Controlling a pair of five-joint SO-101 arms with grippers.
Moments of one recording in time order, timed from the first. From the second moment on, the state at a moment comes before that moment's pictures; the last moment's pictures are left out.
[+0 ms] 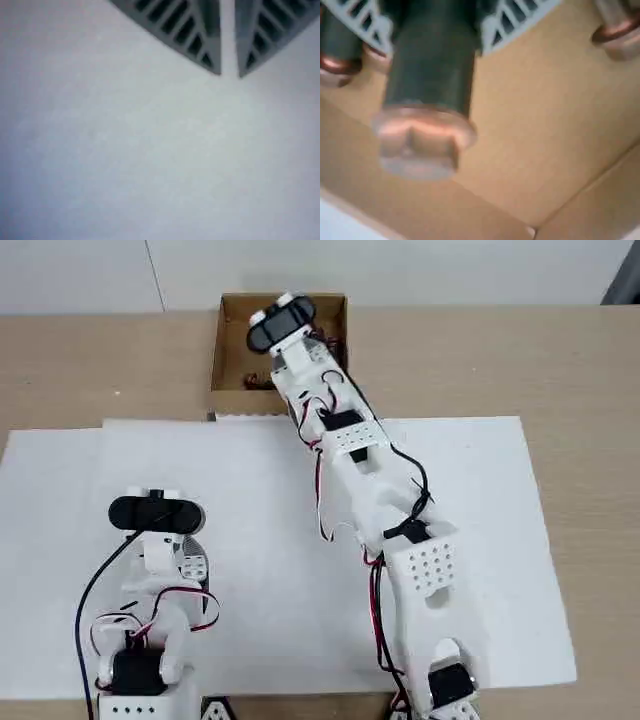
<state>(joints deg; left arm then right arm) -4.1 -103.6 93.1 63.1 0.9 -23.6 45.7 -22.7 3.5 15.3</state>
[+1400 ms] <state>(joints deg) -4.1 -103.6 93.1 63.1 0.9 -23.8 14.8 -24.4 36.0 15.6</state>
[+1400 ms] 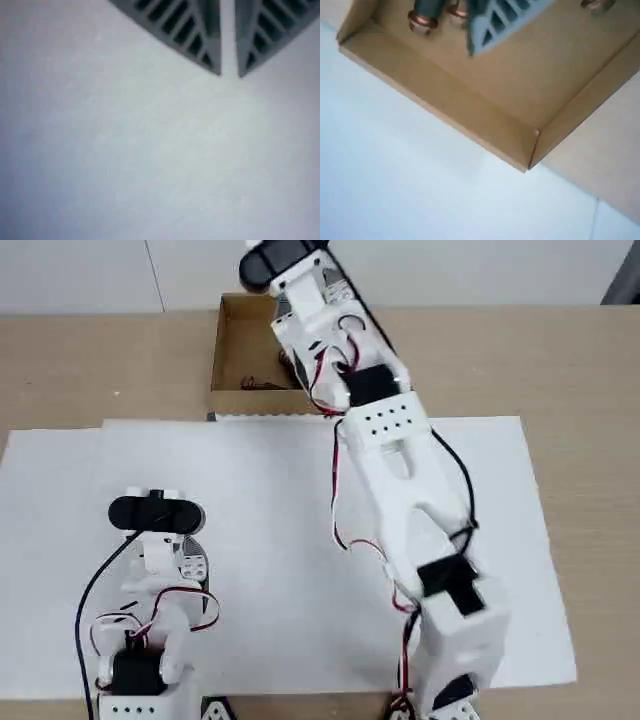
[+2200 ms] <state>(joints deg) -4.1 -103.6 93.1 63.1 0.9 -15.2 -20.0 -24.8 76.7 6.9</state>
